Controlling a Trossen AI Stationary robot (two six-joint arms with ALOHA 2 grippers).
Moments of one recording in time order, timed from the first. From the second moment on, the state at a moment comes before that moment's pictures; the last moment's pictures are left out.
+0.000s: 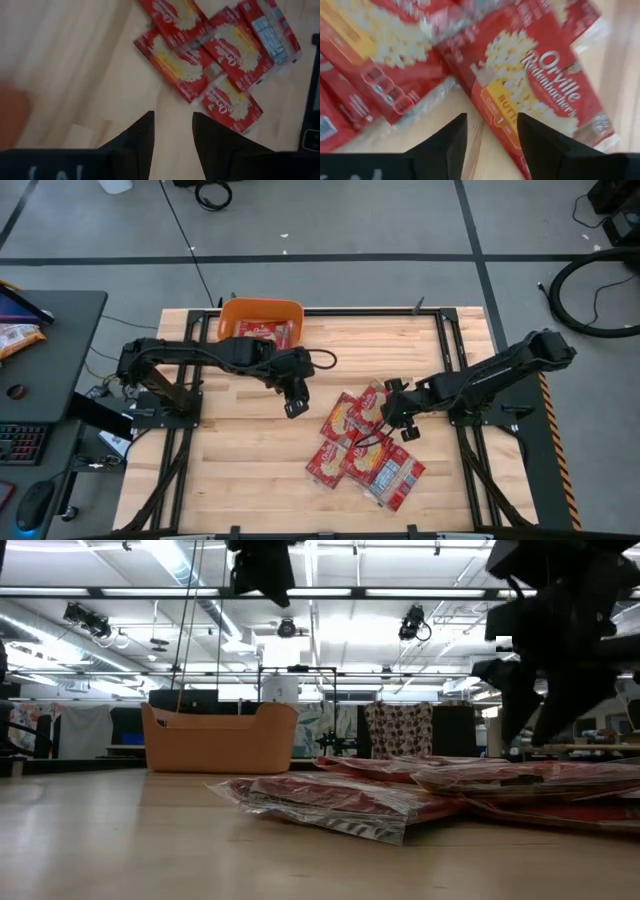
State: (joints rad) left arm -0.02 1.62 1.58 -0.98 -0.03 -0.38; right arm 0.22 1.25 0.60 -0.49 0.13 -0.09
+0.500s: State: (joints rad) left arm -0.01 1.62 1.76 -1.00 -0.18 -0.24; right arm 0.22 1.44 0.60 -0.43 0.23 -0.12
